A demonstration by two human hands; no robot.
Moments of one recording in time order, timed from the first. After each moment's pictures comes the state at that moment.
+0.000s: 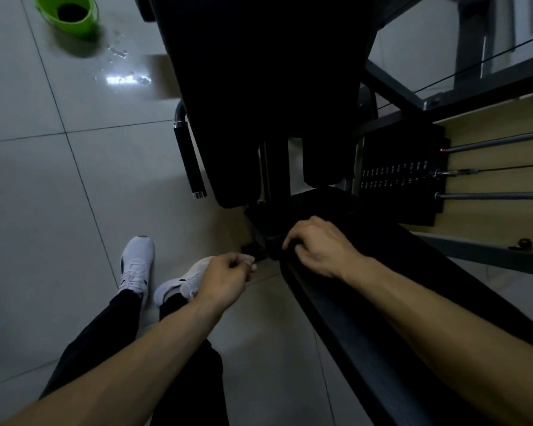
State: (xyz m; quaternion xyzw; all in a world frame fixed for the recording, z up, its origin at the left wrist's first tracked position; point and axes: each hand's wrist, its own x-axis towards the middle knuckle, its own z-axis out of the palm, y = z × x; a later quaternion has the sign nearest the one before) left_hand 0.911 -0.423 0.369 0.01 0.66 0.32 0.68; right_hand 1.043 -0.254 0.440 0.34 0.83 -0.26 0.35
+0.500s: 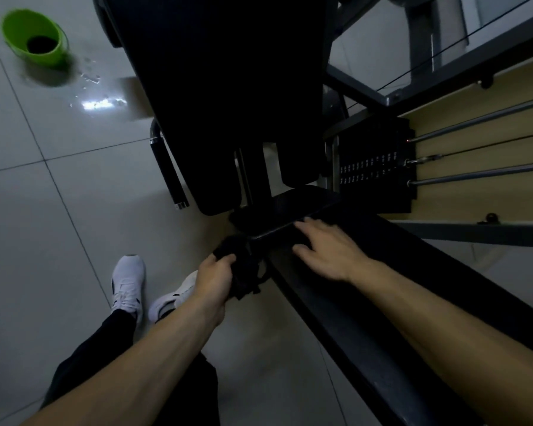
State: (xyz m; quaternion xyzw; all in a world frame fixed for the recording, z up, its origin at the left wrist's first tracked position) left_hand 0.910 -0.407 0.421 -0.19 0.62 0.38 0.66; right_hand 1.070 -0.263 0.491 0.49 0.73 -0.28 0.38
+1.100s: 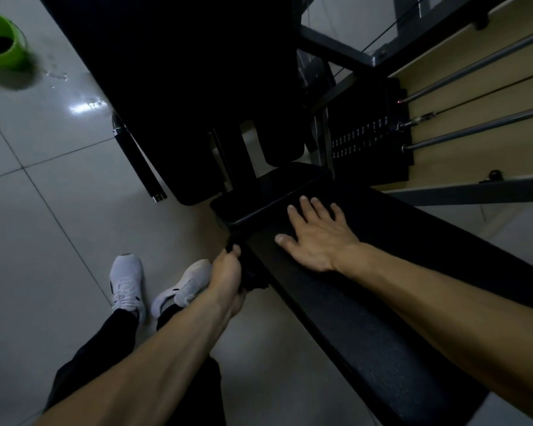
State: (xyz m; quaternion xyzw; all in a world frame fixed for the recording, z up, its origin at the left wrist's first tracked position) left_hand 0.975 -0.388 0.418 -0.24 0.60 0.35 0.68; right_hand 1.103 -0.271 0.477 0.47 0.73 -0.20 0.47
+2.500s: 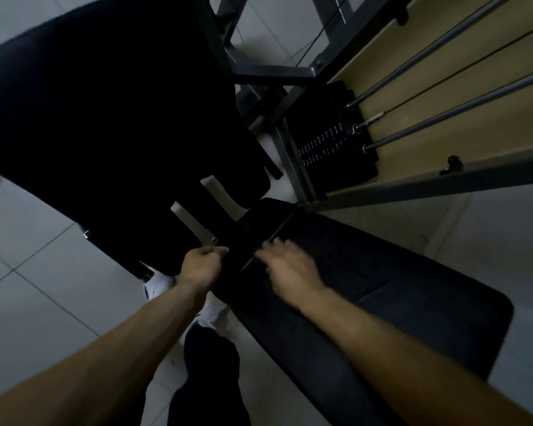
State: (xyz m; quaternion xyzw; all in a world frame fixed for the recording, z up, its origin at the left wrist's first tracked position) left_hand 0.913 -0.250 0.410 0.17 0.71 0.21 0.65; right_hand 1.100 -0.246 0.453 0.54 0.77 -0.25 0.23
